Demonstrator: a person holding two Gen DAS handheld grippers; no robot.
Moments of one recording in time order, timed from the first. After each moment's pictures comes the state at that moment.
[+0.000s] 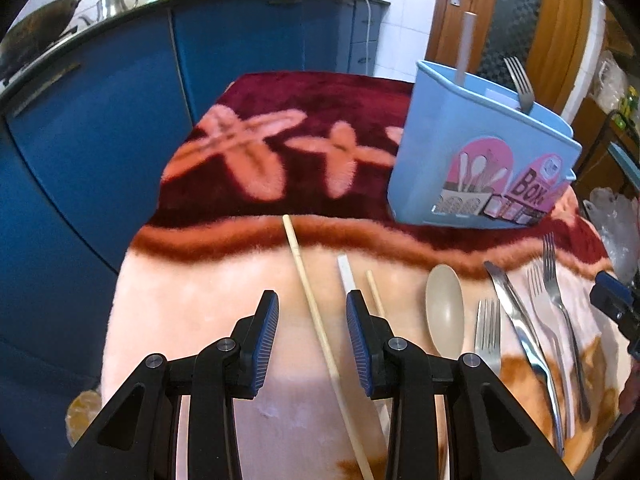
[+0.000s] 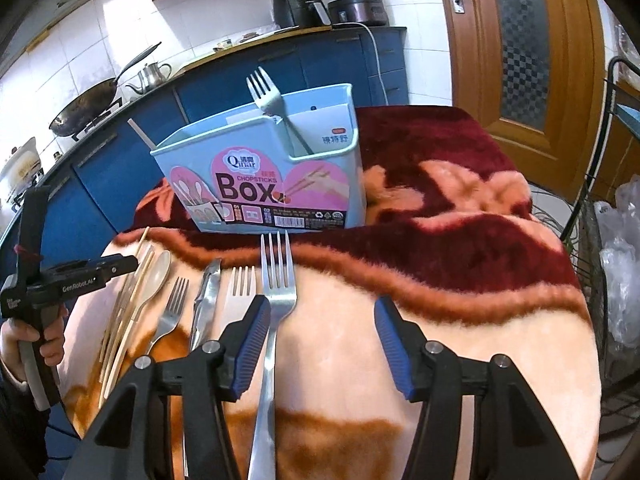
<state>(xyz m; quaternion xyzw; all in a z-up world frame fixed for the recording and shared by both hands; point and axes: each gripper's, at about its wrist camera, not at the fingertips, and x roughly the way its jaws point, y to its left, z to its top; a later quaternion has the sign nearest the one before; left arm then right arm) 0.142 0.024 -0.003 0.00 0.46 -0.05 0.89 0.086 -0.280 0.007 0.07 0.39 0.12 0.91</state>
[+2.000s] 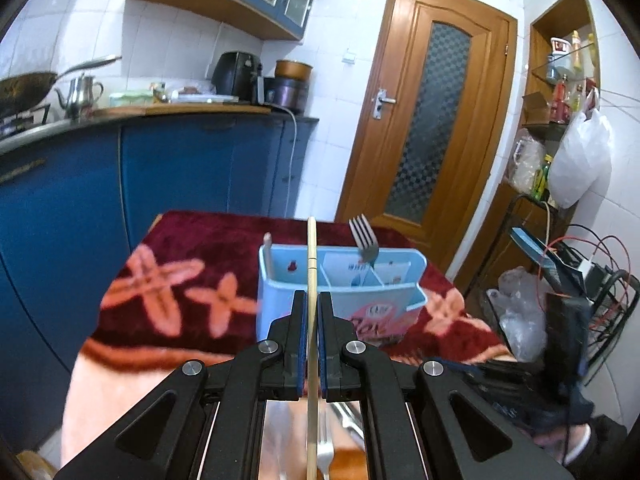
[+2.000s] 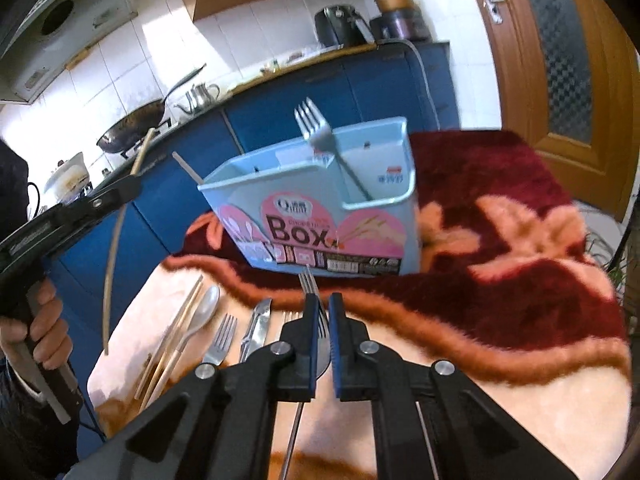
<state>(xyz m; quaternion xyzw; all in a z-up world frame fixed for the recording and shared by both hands) 0.103 -0.029 0.094 -0.06 0.25 -0.17 0.95 0.102 -0.282 0.022 0.10 0.34 0.21 0.91</state>
